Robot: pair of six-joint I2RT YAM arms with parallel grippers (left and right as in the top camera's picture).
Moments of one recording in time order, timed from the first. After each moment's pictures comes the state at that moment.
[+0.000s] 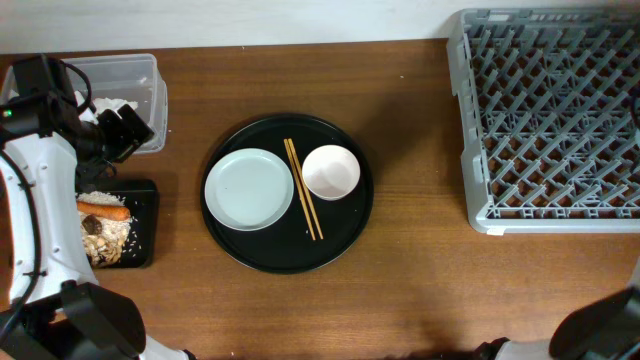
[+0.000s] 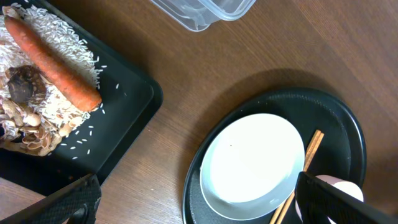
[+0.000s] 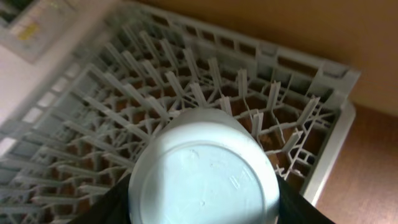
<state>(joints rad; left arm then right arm) 0.30 1.74 1.75 -1.25 0.14 -0.41 -0.66 1.62 1.44 -0.50 0.13 0.40</state>
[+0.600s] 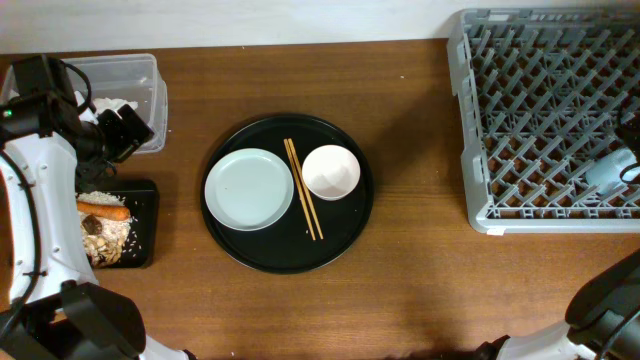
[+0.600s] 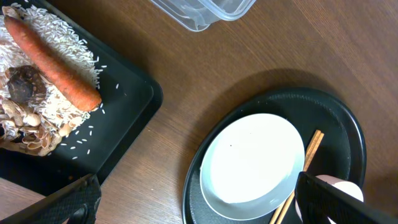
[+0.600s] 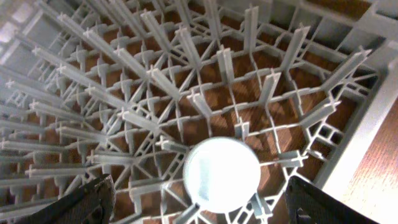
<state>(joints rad) 0.30 1.74 1.75 -1.25 0.14 -0.41 -0.69 1.76 1.46 -0.53 0.03 0.38</state>
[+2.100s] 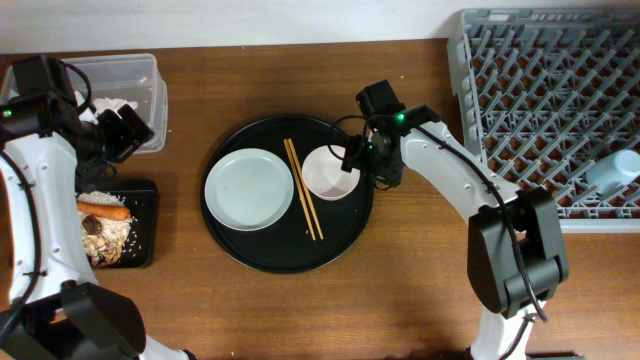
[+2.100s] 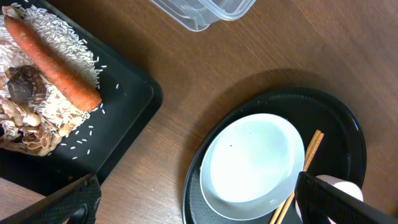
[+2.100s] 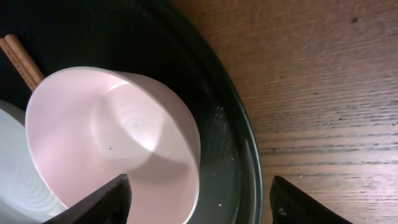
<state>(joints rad) 0.30 1.74 1.75 -1.25 0.14 -0.41 0.37 1.99 1.52 -0.85 -0.15 0.66</state>
